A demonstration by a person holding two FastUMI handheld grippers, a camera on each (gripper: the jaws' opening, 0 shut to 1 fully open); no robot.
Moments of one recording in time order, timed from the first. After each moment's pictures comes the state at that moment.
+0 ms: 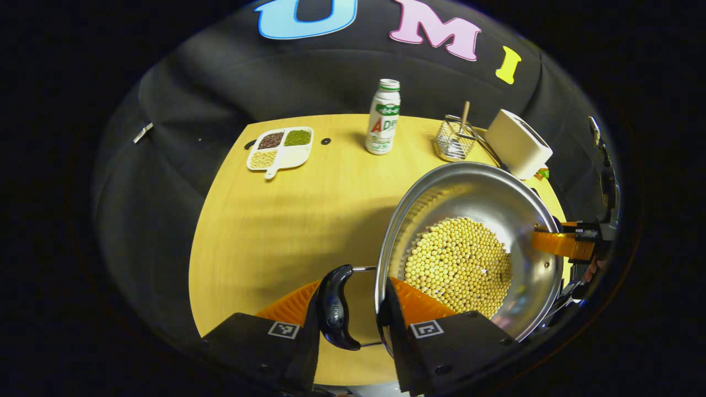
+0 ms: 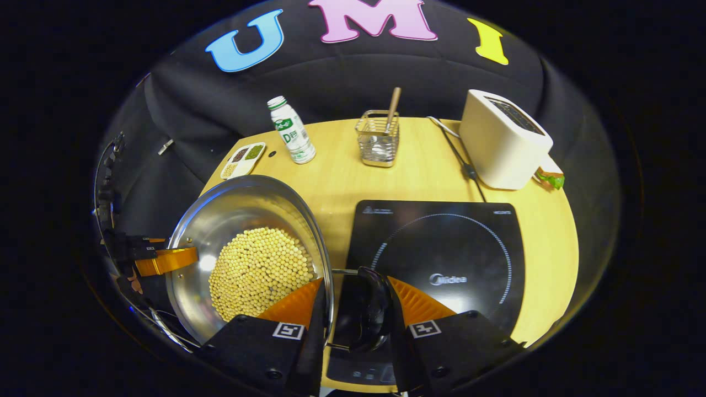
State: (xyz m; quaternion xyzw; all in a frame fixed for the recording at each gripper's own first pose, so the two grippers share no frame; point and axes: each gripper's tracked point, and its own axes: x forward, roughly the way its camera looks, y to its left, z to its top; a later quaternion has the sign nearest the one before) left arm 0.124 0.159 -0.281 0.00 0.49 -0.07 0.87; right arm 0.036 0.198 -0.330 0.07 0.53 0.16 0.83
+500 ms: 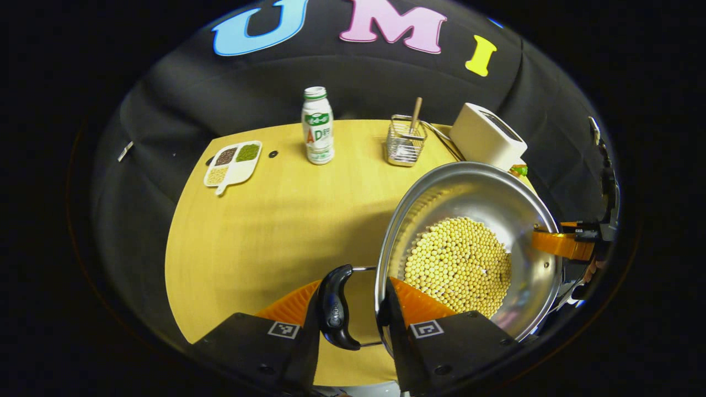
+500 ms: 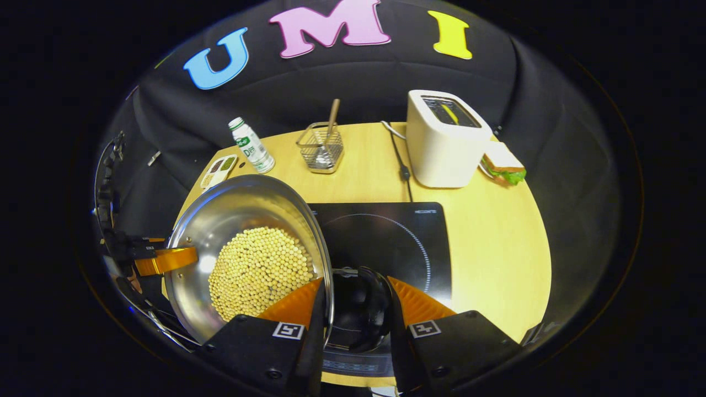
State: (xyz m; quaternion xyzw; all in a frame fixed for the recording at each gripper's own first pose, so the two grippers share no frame) left arm 0.134 0.038 -0.269 0.01 0.48 -0.10 0.87; right arm 0.044 0.078 -0.323 0.07 0.52 0.12 0.84
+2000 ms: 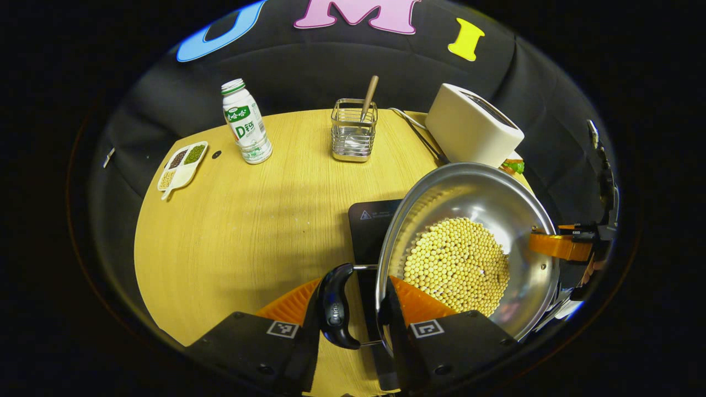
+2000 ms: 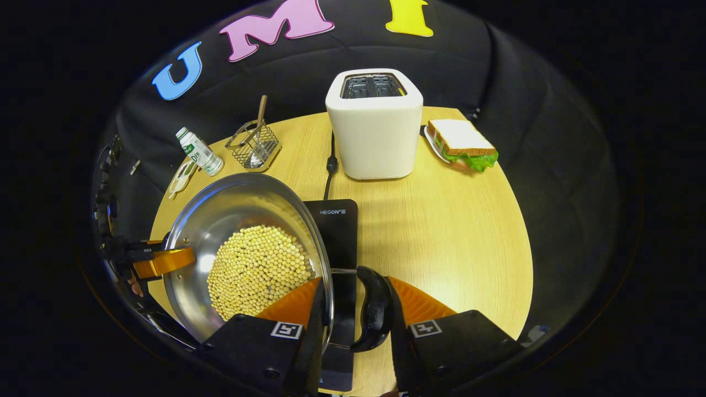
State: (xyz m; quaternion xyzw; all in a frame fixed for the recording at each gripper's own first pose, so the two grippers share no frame) left arm 0.168 -0.078 -0.316 0.00 0.50 -0.11 0.86; right arm 0.072 -0.025 -0.384 0.08 0.56 0.10 0.82
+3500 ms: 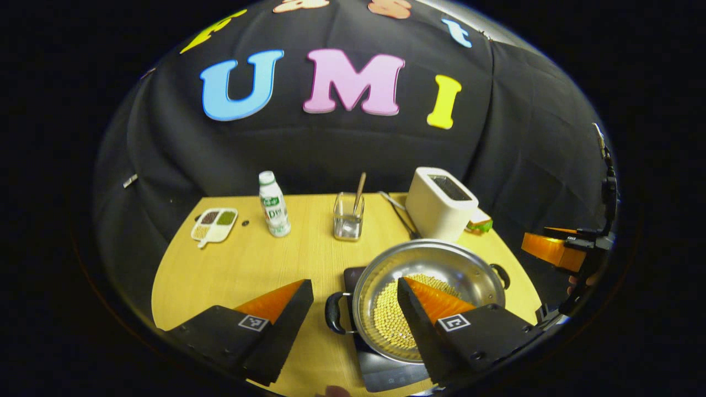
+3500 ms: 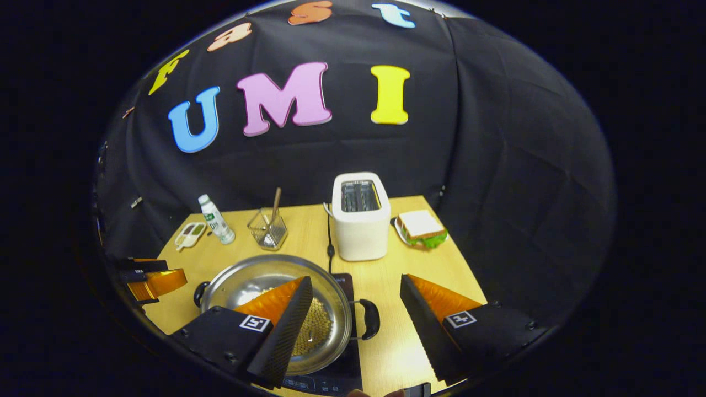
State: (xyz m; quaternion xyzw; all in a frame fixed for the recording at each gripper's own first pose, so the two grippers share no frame) left arm 0.141 -0.080 -0.144 -0.02 0.27 -0.11 0.96; right arm 0.094 -0.043 -0.196 0.07 0.30 0.02 0.95
